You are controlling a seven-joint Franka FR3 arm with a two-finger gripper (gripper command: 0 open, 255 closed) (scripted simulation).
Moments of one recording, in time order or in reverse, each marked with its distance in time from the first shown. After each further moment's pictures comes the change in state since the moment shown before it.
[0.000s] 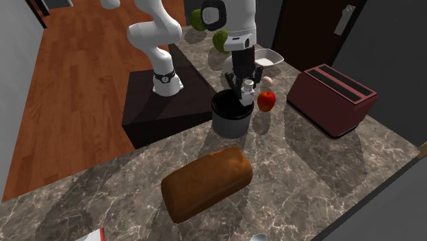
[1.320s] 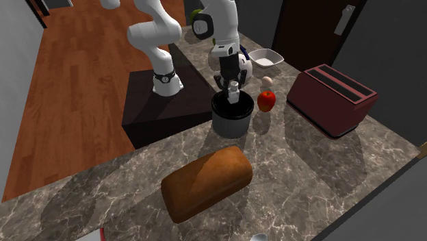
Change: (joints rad) arm 0.073 -0.155 0.044 -0.314 0.102 0.169 0.034
